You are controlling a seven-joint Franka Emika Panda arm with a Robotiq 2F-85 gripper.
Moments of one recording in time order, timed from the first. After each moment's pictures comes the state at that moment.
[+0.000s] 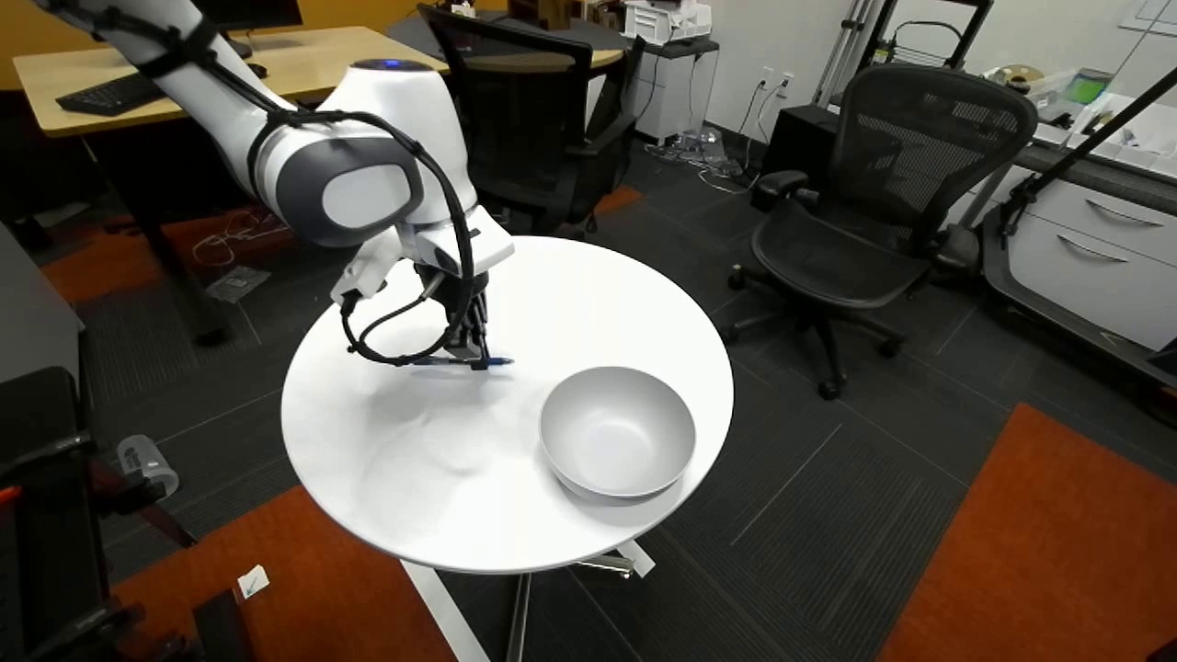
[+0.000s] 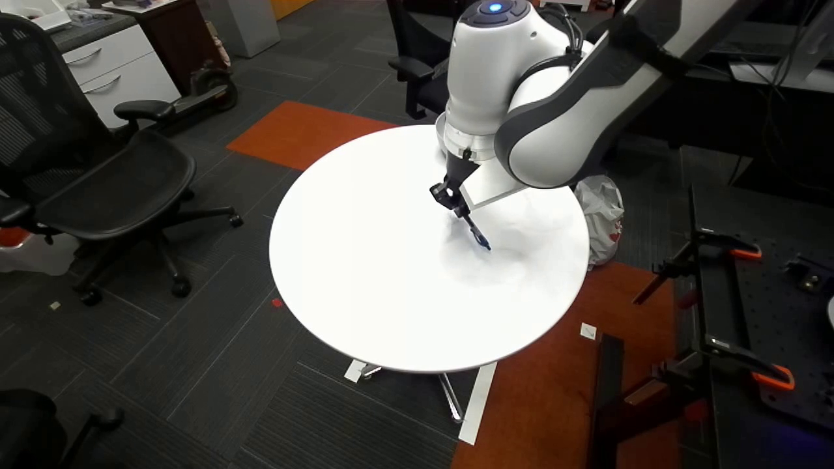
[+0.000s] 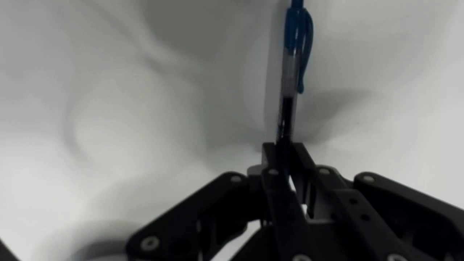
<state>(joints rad) 0.17 0.59 -0.21 -2.11 -0.05 2.78 0.75</state>
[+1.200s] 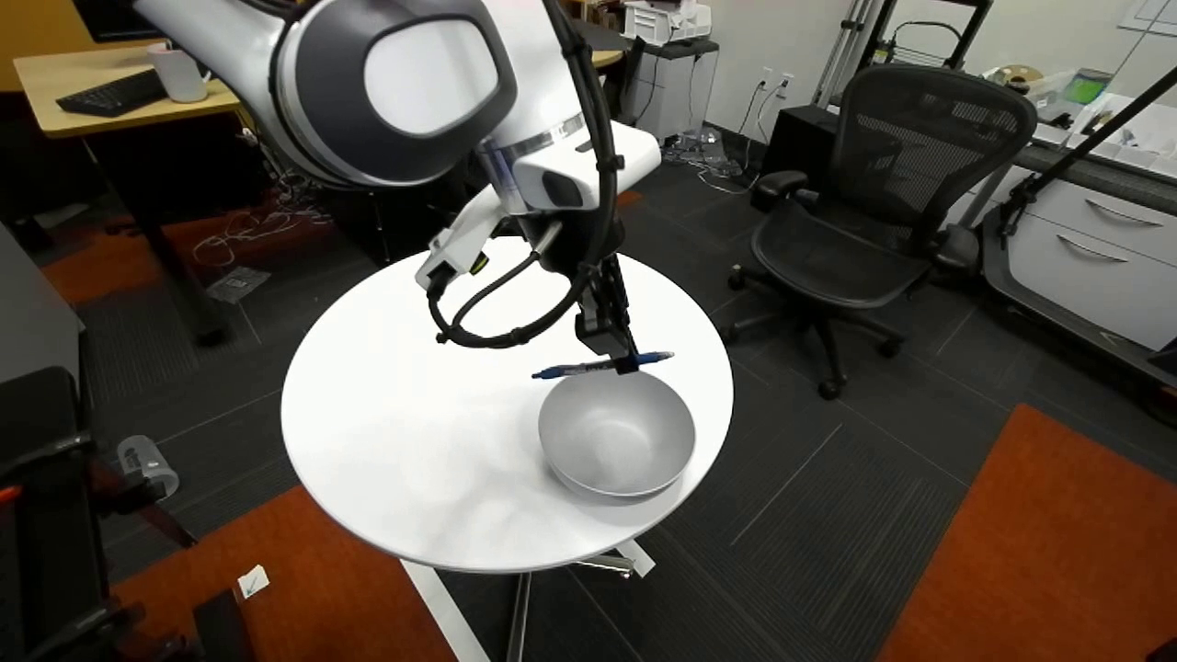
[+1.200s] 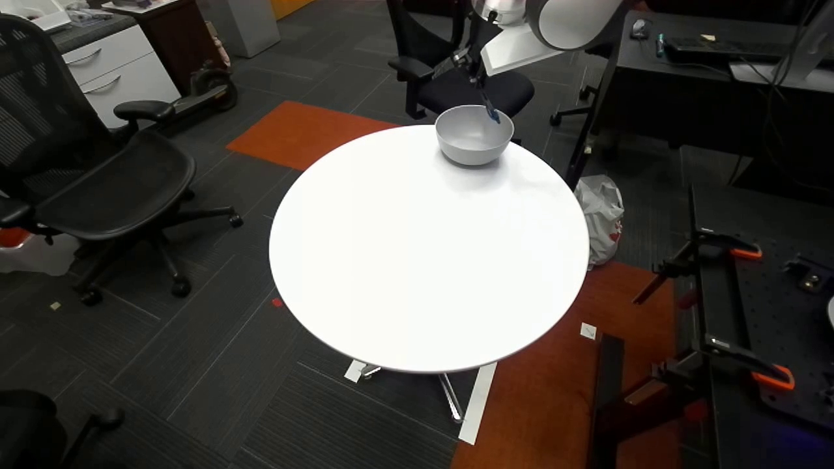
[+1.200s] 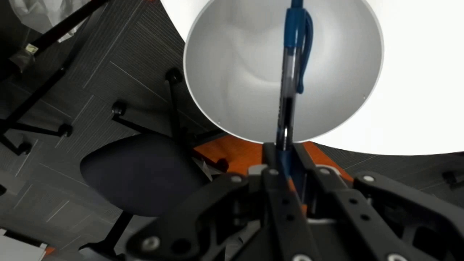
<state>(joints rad) 0.11 0.46 -0.45 -2.02 -0.32 2.76 0.80</state>
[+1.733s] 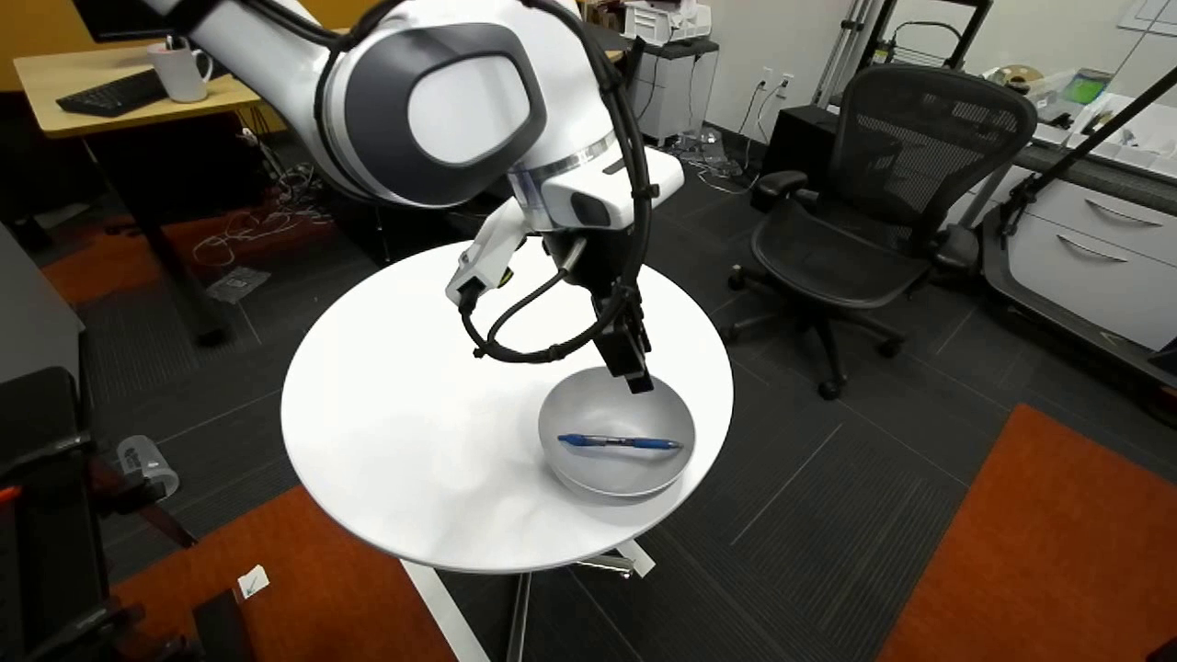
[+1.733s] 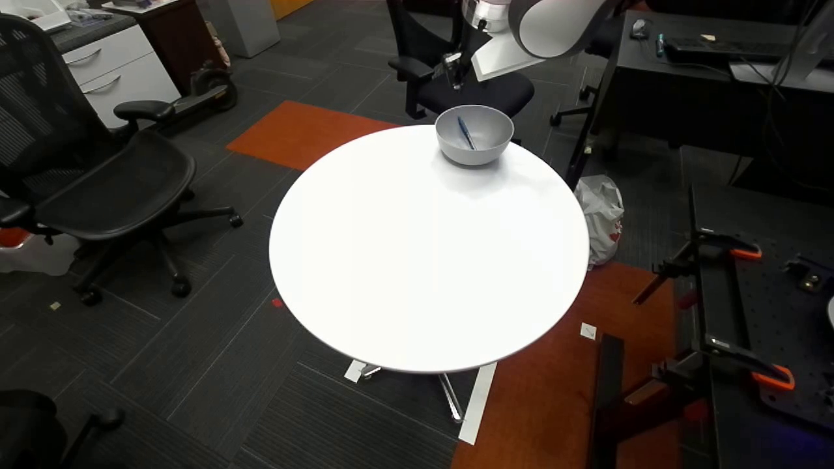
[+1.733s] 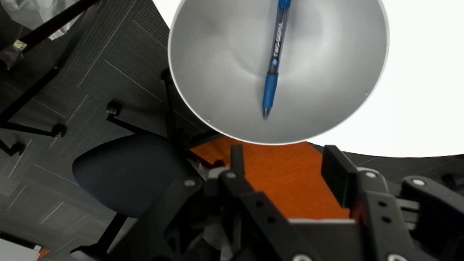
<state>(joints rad) 0.07 0.52 -0.42 -1.95 -0.28 2.76 0.77</state>
